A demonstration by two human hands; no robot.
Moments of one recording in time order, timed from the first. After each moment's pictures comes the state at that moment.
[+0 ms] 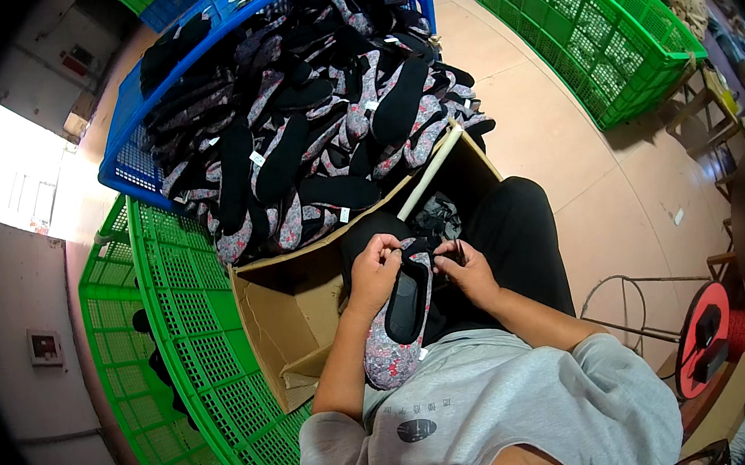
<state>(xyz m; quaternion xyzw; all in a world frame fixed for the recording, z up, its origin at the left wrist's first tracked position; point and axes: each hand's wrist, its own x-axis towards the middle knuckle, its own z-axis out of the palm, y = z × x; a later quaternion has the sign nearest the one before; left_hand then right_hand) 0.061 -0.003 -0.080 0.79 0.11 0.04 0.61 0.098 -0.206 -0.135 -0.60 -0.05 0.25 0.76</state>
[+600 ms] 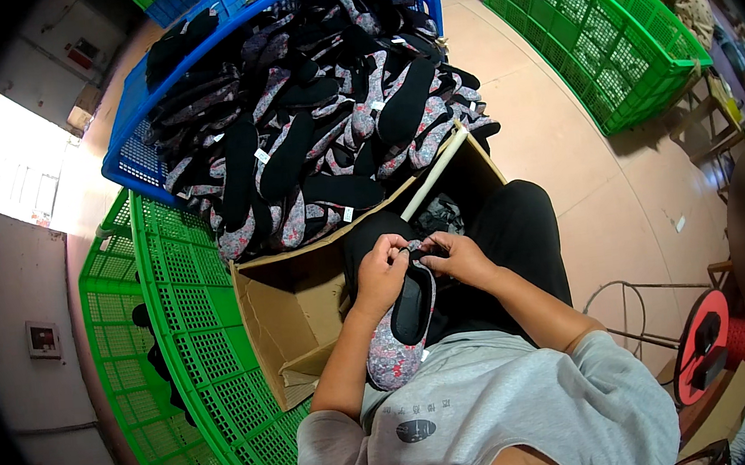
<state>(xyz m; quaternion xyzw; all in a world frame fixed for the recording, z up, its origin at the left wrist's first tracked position) 0.062 -0.013 -0.074 0.82 0.10 0.06 0.56 0.137 -0.193 -0.126 -0.73 -0.21 0.28 0.59</state>
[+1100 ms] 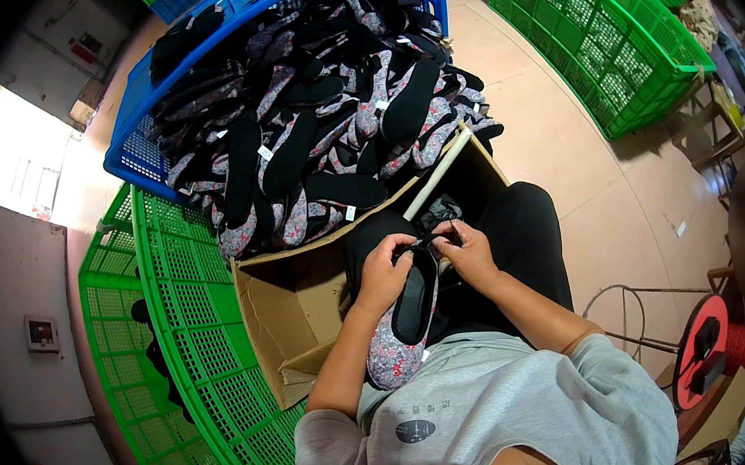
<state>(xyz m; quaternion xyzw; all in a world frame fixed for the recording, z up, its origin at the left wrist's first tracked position) 0.063 -0.009 -0.076 0.82 0.06 0.04 0.57 0.130 -0.187 -0.110 -0.65 -0.12 0.18 0.73</state>
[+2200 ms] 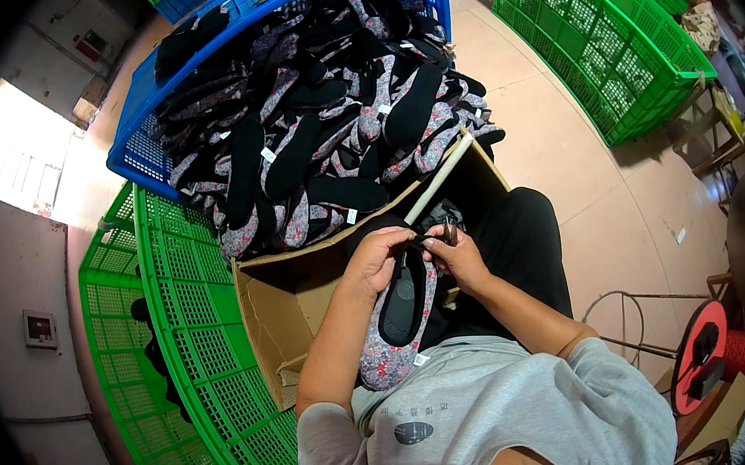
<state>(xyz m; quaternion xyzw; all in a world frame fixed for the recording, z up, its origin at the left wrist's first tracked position) 0.105 0.019 -0.093 0.41 0.18 -0.17 0.88 0.131 -0.174 -0.104 -0.50 -0.01 0.32 0.80</state>
